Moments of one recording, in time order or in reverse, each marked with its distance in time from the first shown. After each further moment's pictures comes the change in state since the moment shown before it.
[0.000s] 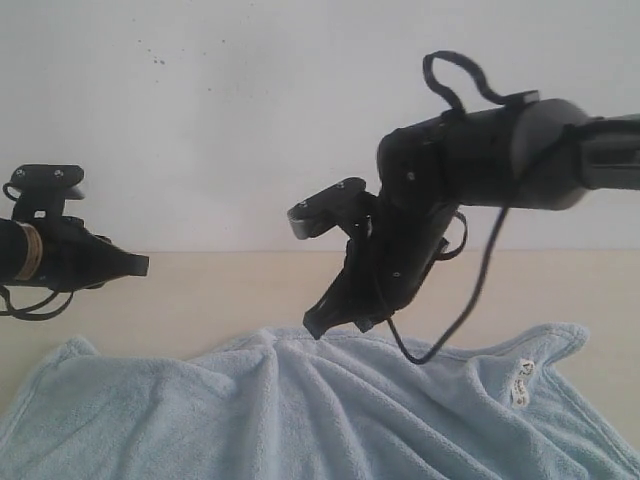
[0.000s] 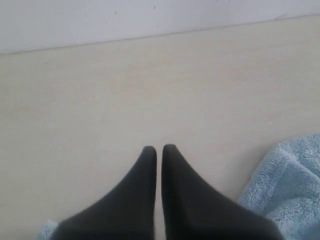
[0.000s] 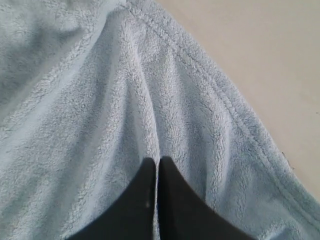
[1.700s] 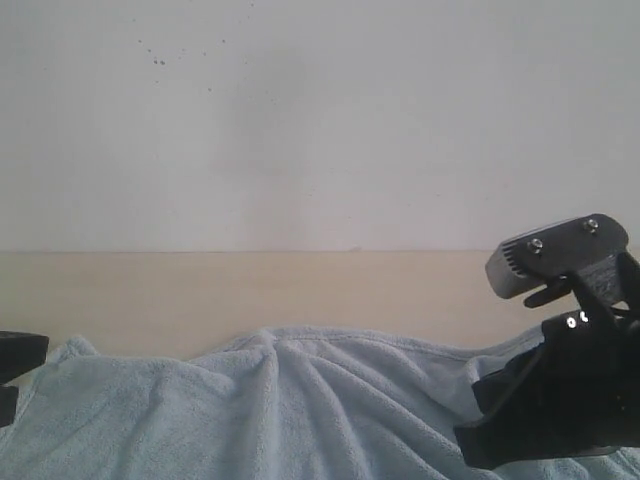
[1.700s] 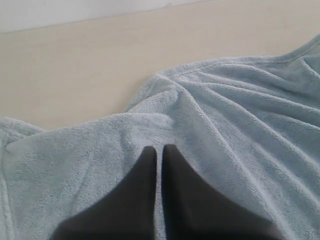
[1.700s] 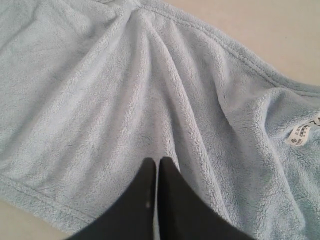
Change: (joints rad) left arm 0.000 -0.854 0.640 0.378 -0.150 -0.343; right arm 0.000 -0.813 0.866 0.109 -0.411 0.140
